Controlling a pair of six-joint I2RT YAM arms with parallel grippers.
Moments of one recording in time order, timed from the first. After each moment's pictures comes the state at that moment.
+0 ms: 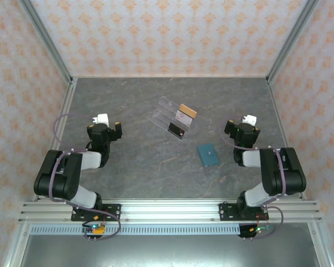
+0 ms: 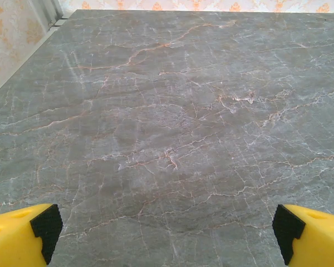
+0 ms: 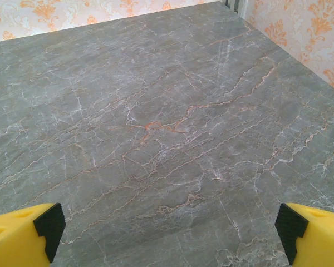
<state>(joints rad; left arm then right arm) -0.05 1.49 0.40 0.64 -0.29 -0.09 0.03 1.52 0.39 0.69 0.29 0.19</state>
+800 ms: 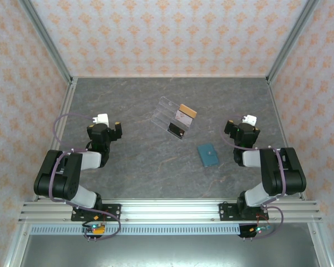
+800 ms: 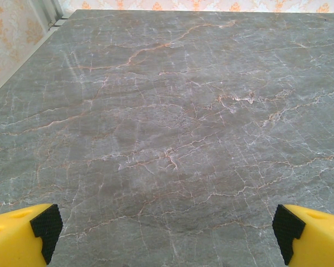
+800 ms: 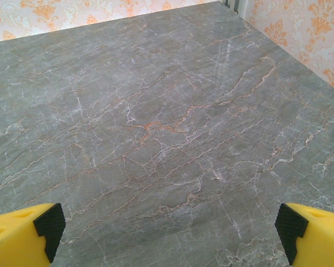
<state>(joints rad) -0.05 1.49 0.40 0.64 -0.29 -0.09 0.03 1.52 0.39 0.69 0.29 0.19</state>
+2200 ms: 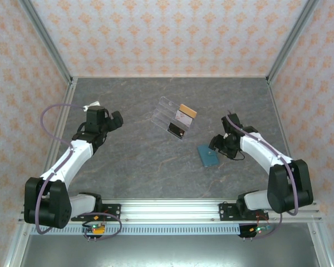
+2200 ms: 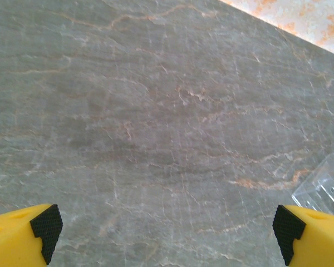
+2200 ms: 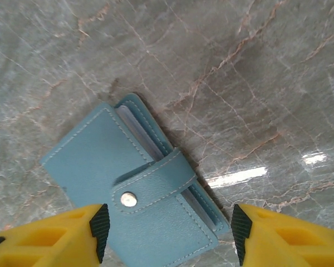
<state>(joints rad) -0.09 1.23 0.77 -0.24 -0.17 -0.49 0.23 1.37 0.81 -0.74 -0.15 0.67</state>
